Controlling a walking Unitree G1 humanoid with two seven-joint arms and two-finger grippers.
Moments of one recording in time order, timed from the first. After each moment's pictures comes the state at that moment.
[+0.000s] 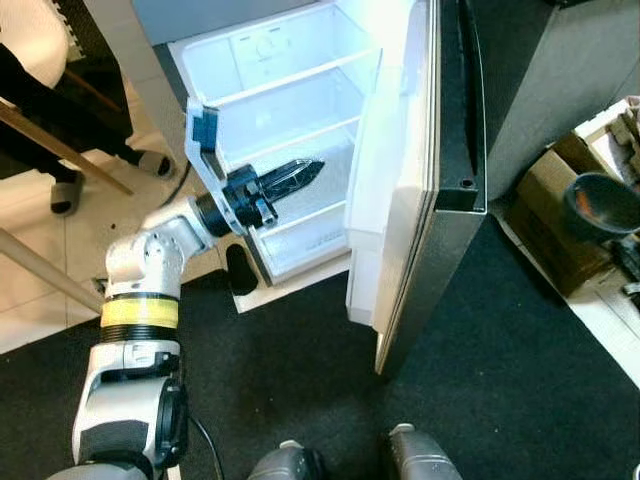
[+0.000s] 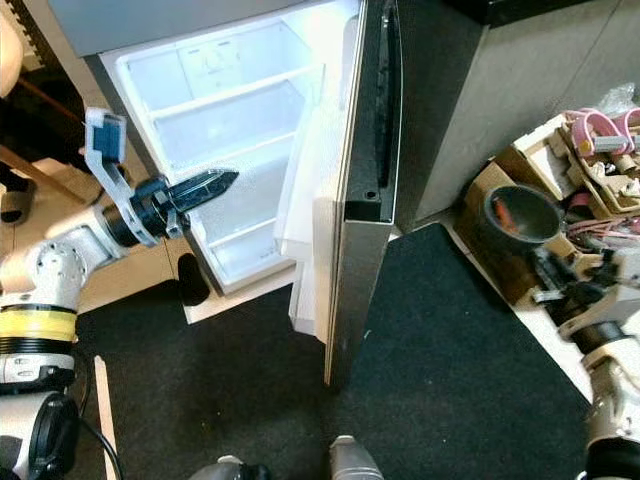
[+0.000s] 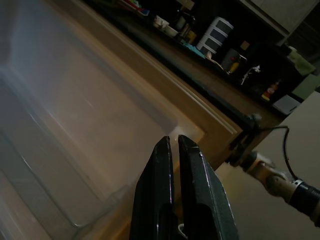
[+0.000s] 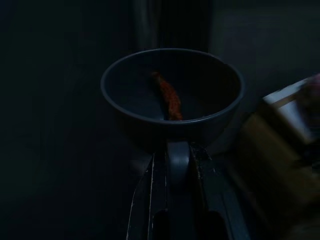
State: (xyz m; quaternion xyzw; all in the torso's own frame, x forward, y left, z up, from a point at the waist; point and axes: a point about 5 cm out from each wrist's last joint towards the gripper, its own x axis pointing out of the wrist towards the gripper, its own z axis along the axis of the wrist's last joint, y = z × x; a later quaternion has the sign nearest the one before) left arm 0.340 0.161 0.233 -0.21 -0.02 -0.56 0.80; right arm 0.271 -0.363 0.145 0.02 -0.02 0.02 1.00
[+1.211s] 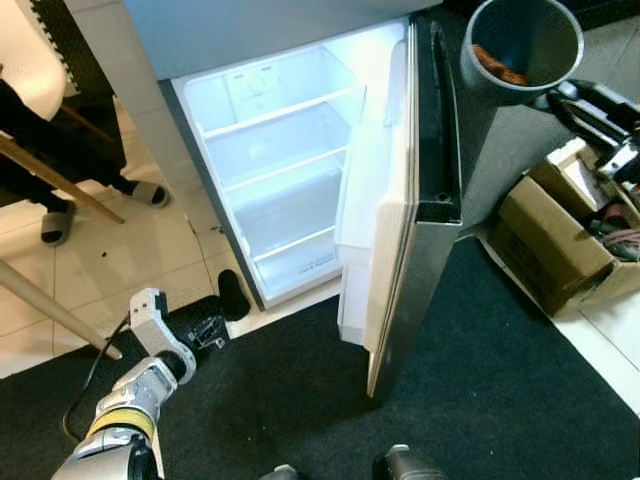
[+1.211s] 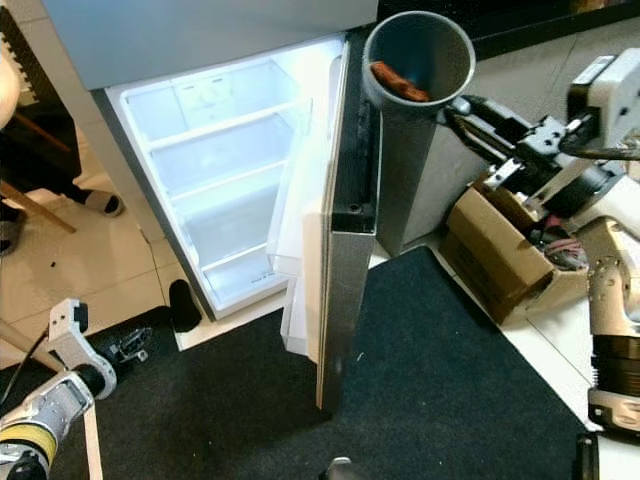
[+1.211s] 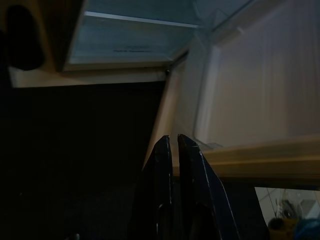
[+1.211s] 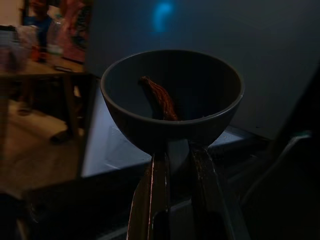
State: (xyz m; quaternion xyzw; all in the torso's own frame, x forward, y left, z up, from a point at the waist) left arm 0.269 0.272 0.012 -0.29 0.23 -0.05 0.93; right arm 0.311 -0.244 0.300 -0.11 -0.16 0.34 0.92
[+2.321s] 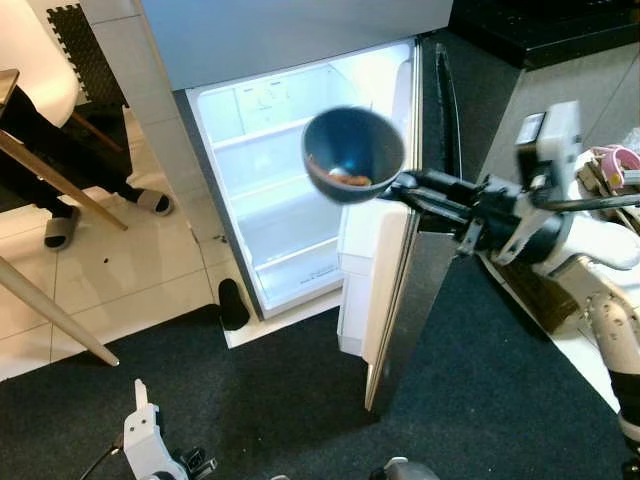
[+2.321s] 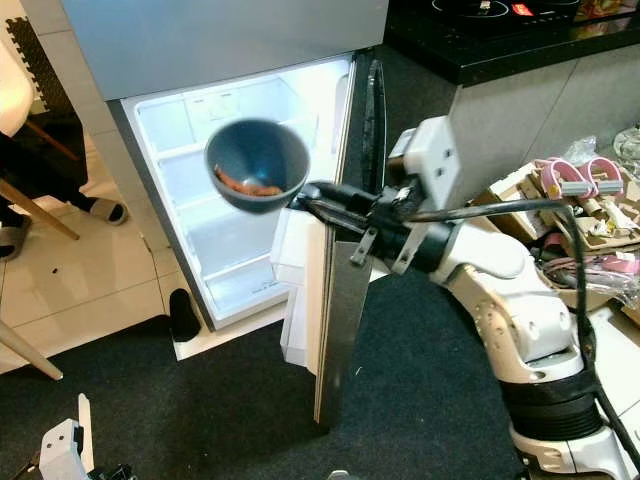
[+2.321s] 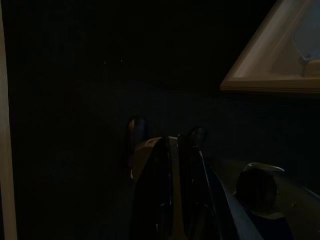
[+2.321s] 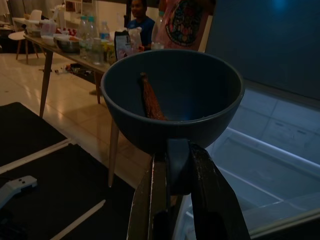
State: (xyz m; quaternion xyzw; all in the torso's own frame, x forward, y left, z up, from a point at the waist) left arm 0.151 0.262 -0.076 -0.28 0.43 0.08 0.86; right arm 0.292 -0.141 0.249 -0.06 -0.04 0.49 0.87
